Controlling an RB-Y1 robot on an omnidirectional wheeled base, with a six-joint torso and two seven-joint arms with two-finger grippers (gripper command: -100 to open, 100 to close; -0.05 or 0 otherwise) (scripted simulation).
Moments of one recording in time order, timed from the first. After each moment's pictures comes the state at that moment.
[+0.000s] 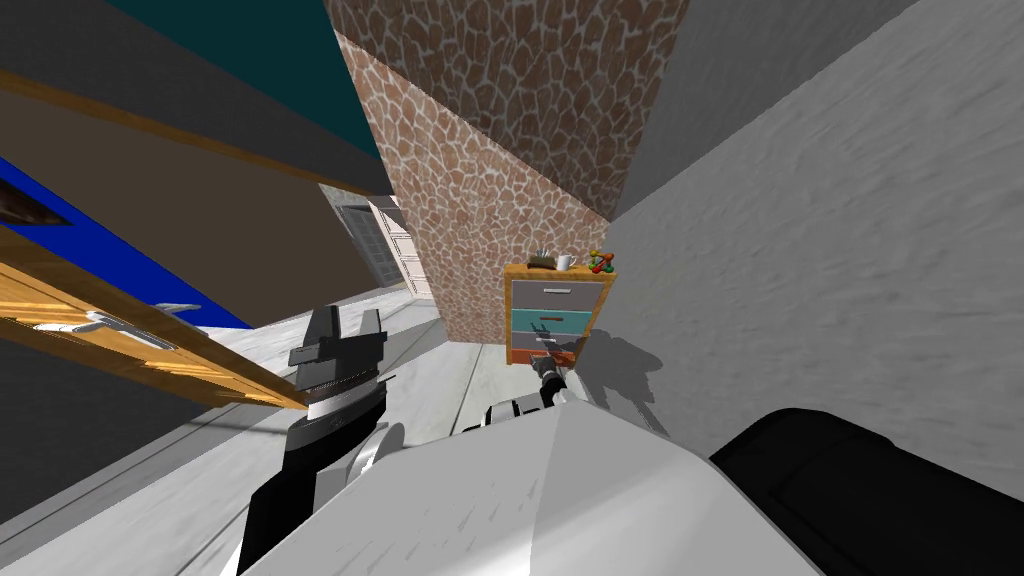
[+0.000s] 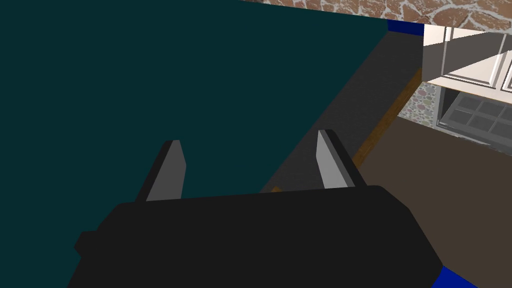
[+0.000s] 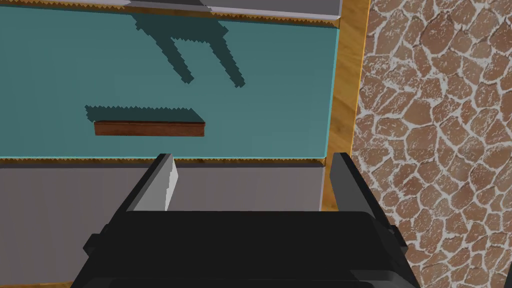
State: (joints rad) left arm 0.52 0.00 0.02 -2.39 0.11 -0.56 -0.13; right arm 0.35 -0.19 0.34 -1.67 1.13 0.36 0.29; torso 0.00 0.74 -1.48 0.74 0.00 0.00
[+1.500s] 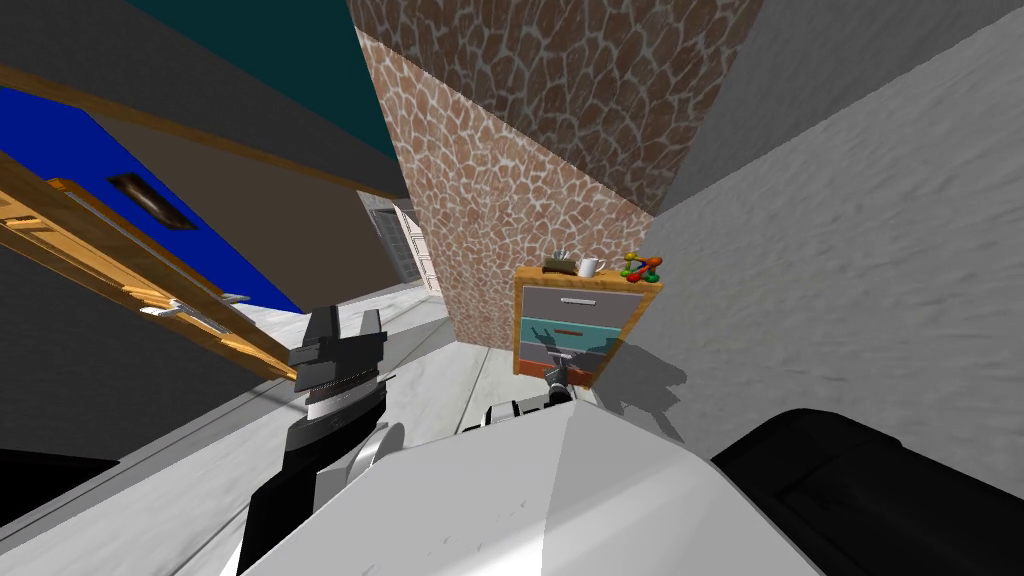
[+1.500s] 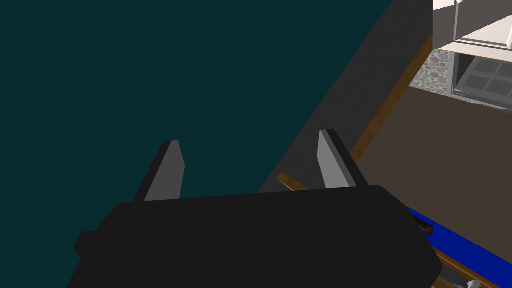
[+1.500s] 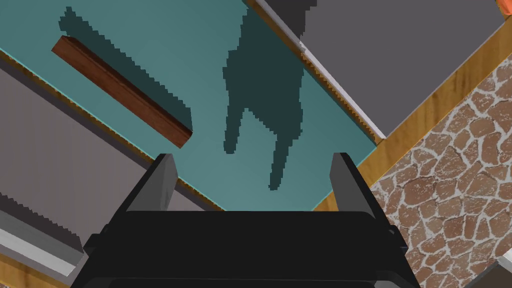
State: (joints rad) left arm 0.52 0.00 0.02 -2.39 0.11 -0.56 -0.13; right arm 0.29 -0.21 0.43 -1.39 1.56 0.73 0.39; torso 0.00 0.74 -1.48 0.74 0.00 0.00
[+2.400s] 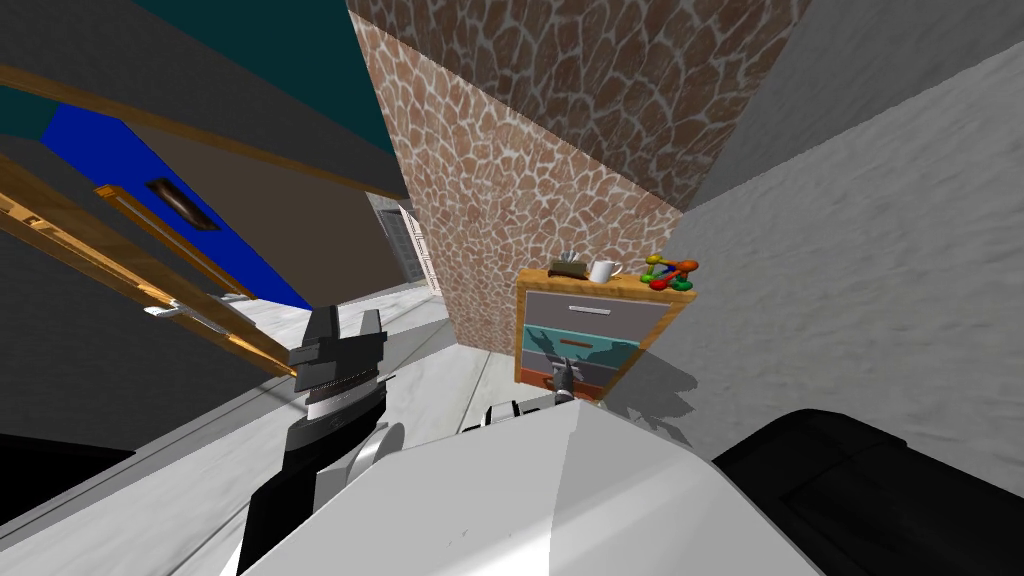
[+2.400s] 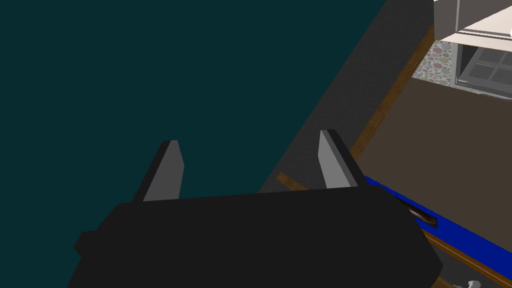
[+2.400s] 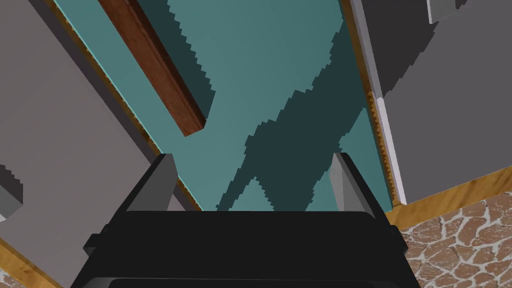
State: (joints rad) left arm 0.52 0.00 0.02 -2.39 0.11 -0.56 -0.13; right arm 0.26 -0.24 0.47 -1.20 1.82 0.94 0.42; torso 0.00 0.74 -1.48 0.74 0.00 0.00
